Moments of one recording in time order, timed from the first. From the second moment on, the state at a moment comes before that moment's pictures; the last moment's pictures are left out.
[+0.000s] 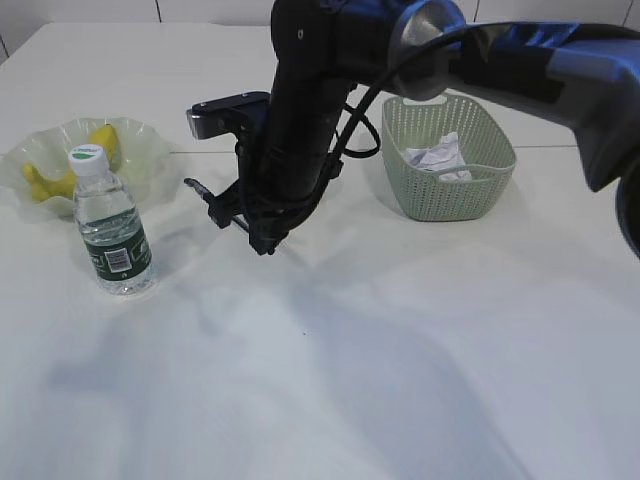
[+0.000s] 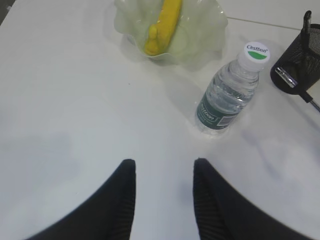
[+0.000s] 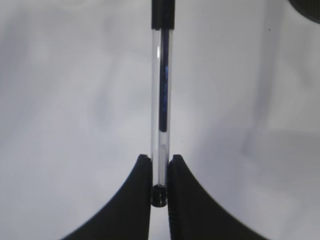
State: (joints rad) left arm -0.25 0.76 -0.71 0.32 0.75 -0.62; right arm 0.60 2.32 -2.13 0.20 1.22 -0.20
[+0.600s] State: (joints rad) left arm -0.25 0.76 -0.71 0.21 0.70 -0.62; right arm 0.60 1.93 -1.68 0.19 1.22 -0.20
